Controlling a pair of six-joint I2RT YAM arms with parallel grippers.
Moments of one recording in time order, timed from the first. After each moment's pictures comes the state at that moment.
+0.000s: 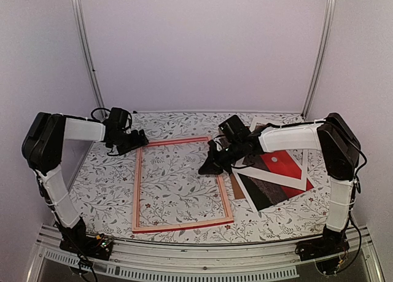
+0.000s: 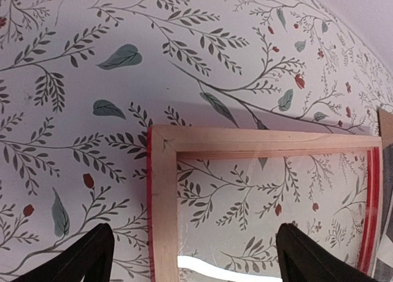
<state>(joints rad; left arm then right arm) -0.24 1.85 1.10 -0.14 0.07 -0.52 0.78 2.00 1.36 -0.27 -0.59 0.93</state>
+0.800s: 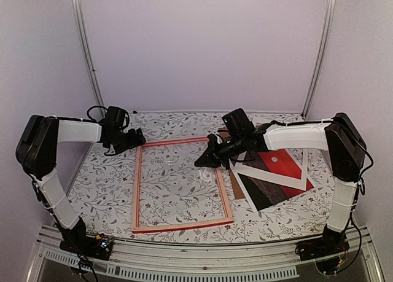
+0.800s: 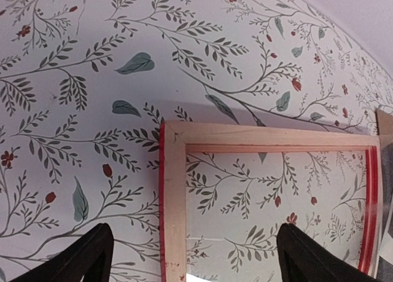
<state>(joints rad) -0.25 1.77 1.06 -0.17 0.01 -0.51 0.77 1.94 1.35 -0.16 -0.69 1.11</state>
